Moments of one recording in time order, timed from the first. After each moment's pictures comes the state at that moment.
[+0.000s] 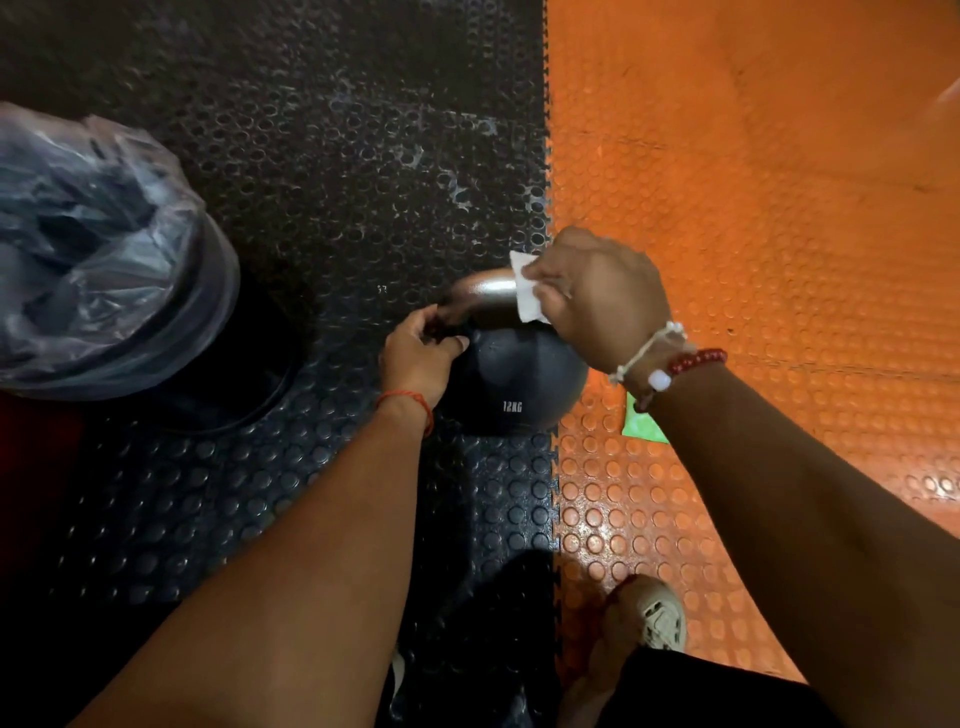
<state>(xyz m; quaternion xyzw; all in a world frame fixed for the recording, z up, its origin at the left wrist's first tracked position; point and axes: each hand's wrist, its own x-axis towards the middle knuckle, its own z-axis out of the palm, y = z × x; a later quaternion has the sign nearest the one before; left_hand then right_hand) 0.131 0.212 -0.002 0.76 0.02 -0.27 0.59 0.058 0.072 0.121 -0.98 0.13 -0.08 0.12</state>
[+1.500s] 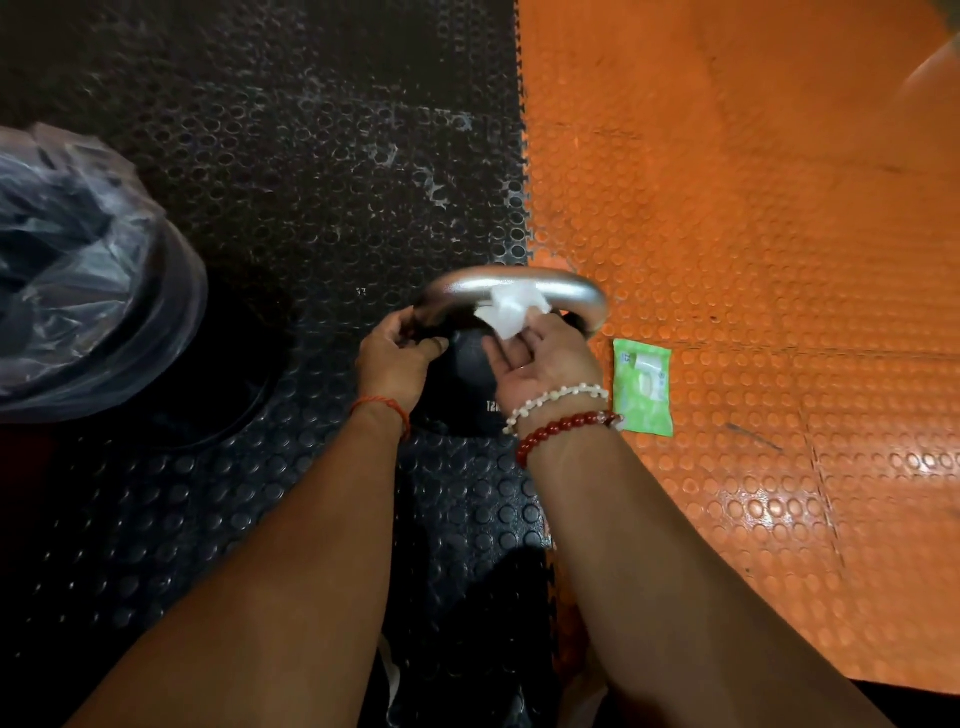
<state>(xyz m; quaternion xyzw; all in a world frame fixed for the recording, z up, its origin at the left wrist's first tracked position) 0.133 0.214 -0.006 0.73 0.02 -0.28 0.62 0.061 0.127 0.100 -0.16 0.54 -0.20 0.80</state>
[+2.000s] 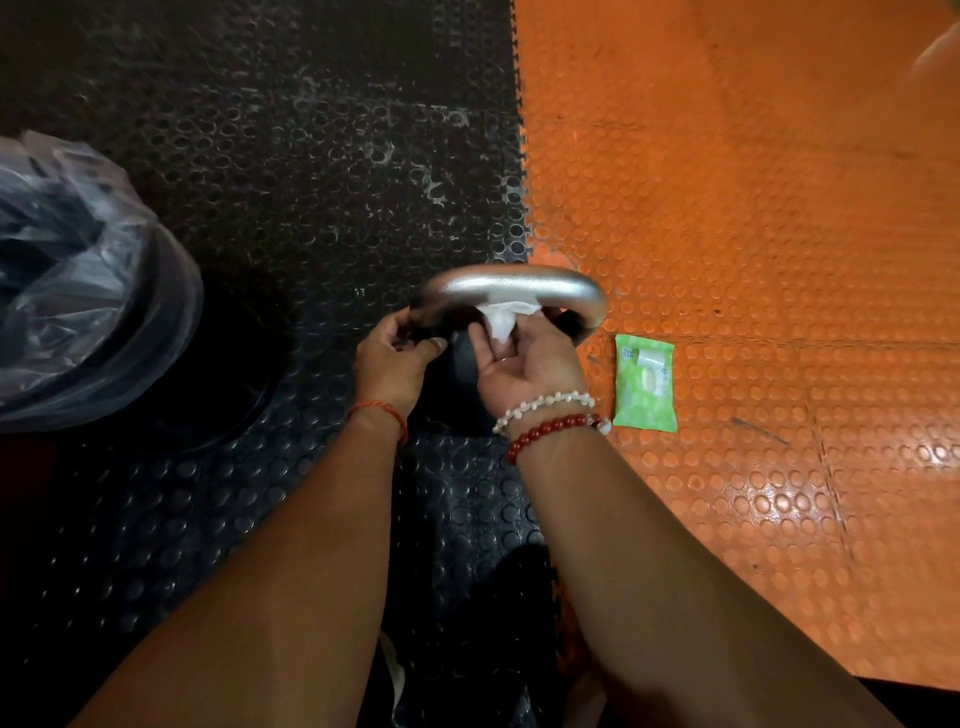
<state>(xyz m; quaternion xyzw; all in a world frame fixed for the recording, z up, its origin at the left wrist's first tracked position) 0.132 0.213 -0.008 0.74 0.02 -0.27 0.62 0.065 0.125 0.082 -0.09 0.49 -0.22 0.84</state>
